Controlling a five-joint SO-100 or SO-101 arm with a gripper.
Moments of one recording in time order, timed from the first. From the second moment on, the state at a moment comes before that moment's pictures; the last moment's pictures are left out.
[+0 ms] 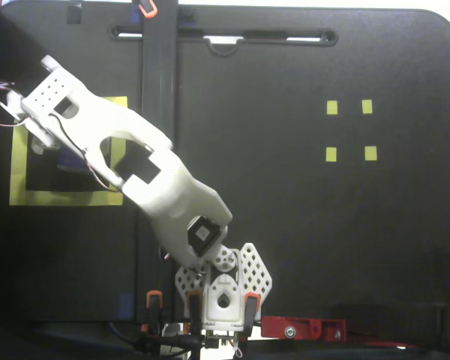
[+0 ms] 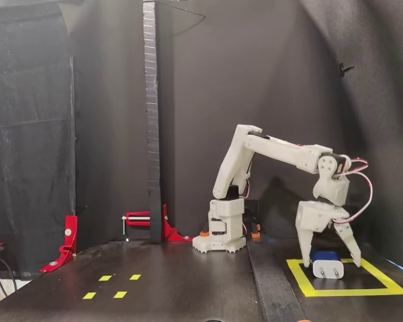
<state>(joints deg) -50.9 69.2 82.2 85.0 -43.7</state>
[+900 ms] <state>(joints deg) -49.7 90.8 82.2 98.0 -45.8</state>
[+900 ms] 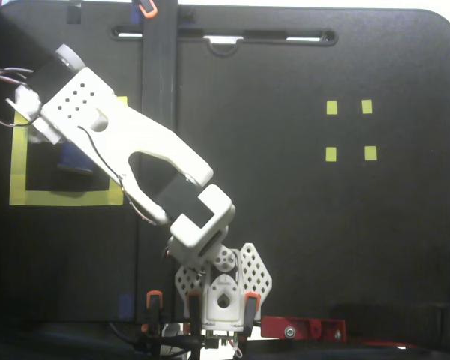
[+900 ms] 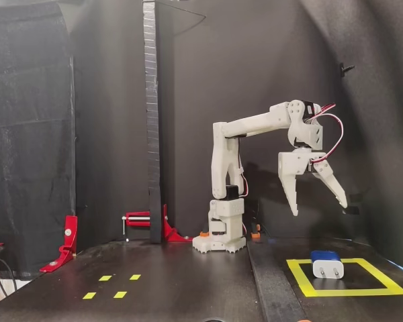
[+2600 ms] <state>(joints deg) -44.2 90.8 82.2 90.8 10.5</state>
